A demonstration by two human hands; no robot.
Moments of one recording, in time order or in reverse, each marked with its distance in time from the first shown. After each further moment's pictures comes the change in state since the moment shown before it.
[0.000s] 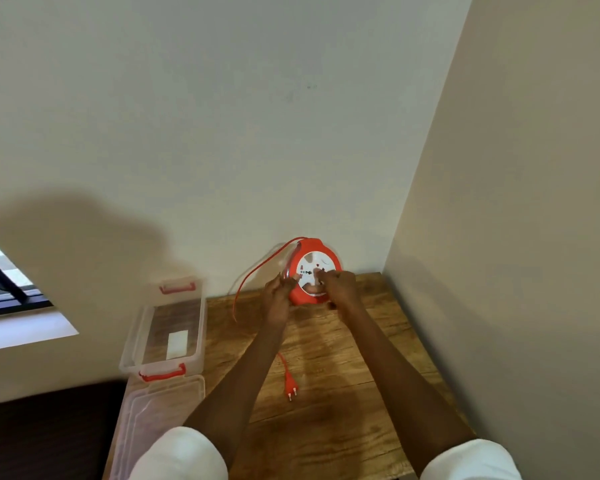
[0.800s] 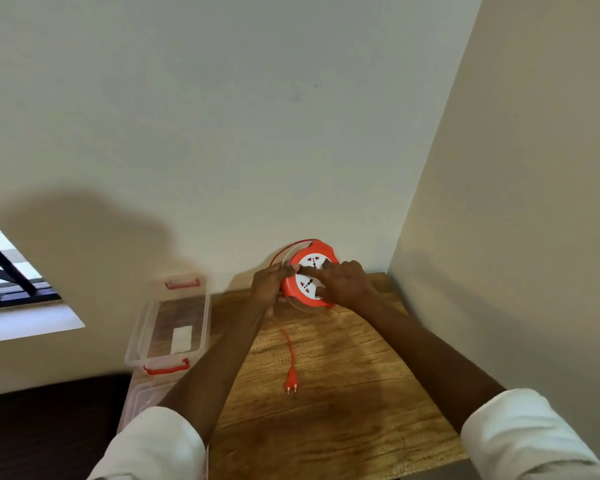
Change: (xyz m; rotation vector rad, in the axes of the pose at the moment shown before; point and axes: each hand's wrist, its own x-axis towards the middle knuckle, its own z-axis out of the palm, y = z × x) left_hand 0.024 0.039 -0.021 0.183 -0.063 -0.078; right_hand 0.020 -0.014 -0.019 -1.550 -0.114 -0.981
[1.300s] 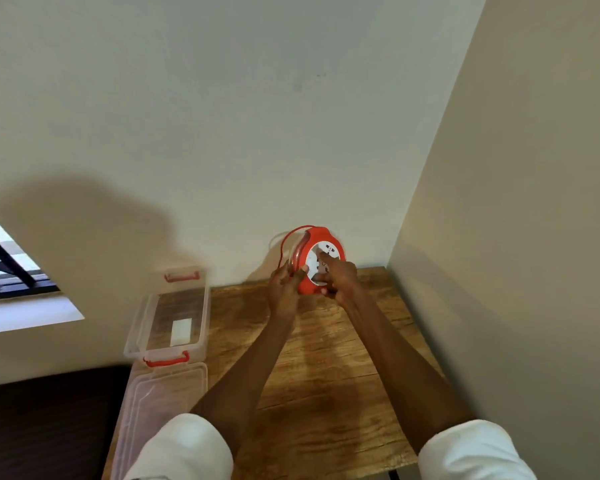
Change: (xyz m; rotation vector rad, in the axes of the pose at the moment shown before) left_hand -0.024 -0.035 0.039 -0.163 0.099 0.157; right_hand 0.008 -0.028 -0.003 1.814 0.054 1.095
